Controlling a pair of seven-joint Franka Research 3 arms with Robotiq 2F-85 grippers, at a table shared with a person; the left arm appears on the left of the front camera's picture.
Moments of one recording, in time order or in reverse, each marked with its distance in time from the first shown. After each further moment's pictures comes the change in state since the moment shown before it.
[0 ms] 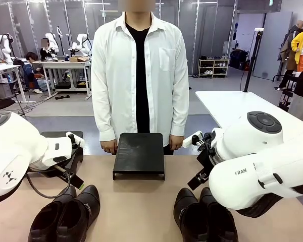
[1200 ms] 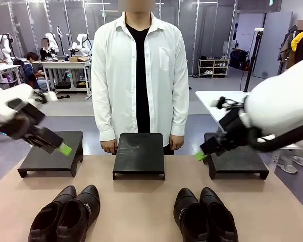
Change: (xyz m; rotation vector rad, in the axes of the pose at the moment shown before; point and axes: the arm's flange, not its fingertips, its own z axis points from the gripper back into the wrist) left arm 0.018 0.057 0.154 -0.463 -0.113 0.175; right arm 0.009 -0.063 0.122 0.412 -0.071 -0.282
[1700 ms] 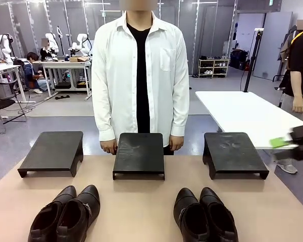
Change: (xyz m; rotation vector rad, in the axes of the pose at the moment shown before) left arm -0.114 0.089 0.141 -0.485 -0.336 0.212; right arm -0.119 -0.124 0.135 0.428 -0.222 -0.300
